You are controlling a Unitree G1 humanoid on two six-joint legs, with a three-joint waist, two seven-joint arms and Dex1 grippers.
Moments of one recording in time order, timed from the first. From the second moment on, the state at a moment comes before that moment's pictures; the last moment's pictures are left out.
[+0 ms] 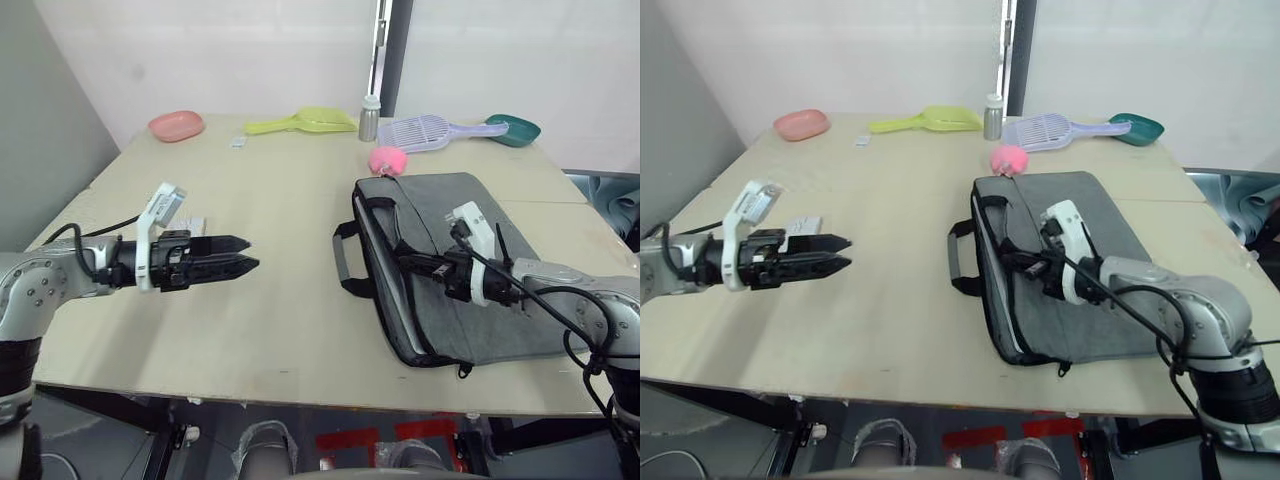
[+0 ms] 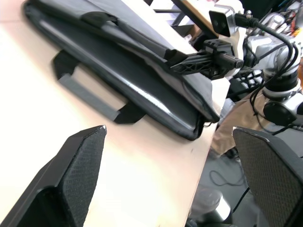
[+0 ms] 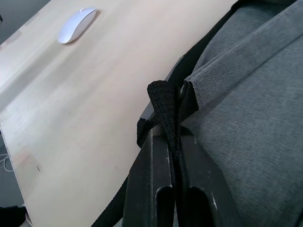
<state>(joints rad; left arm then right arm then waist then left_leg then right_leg) -0.35 0.99 0.30 -0.15 -1.00 1.09 -1.11 -0.34 -0.71 -0.11 -0.44 1.13 1.14 0.26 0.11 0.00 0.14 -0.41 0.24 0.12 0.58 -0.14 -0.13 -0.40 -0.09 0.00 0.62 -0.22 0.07</state>
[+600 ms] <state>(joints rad) -0.15 1.07 0.46 -0.05 -0.66 0.64 -1.12 -0.11 -1.02 -0.45 -0.45 1.18 1.09 0.72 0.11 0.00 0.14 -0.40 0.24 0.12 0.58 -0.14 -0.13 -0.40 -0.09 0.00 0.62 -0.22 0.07</state>
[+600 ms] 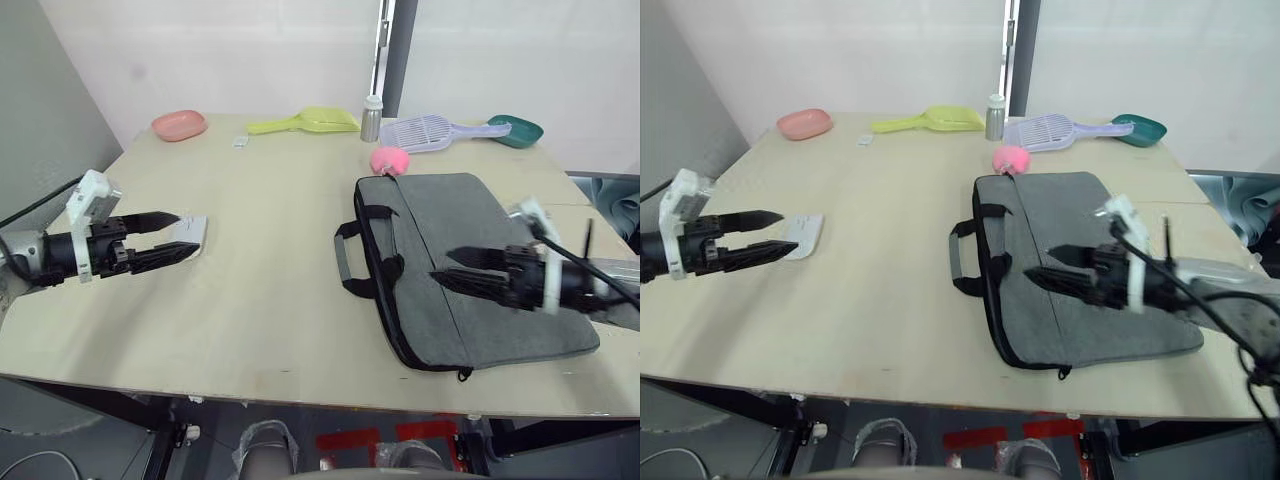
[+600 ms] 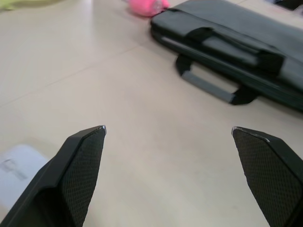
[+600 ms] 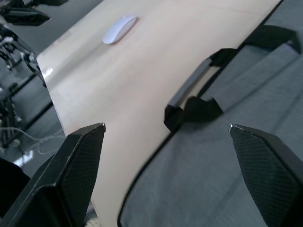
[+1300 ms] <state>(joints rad) 0.10 1.01 0.83 0.38 -0.58 0.39 -1.15 0.28 -1.09 -0.87 -0.18 0.67 0.70 1.16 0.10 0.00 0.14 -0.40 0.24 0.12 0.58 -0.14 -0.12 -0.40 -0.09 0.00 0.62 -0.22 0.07</state>
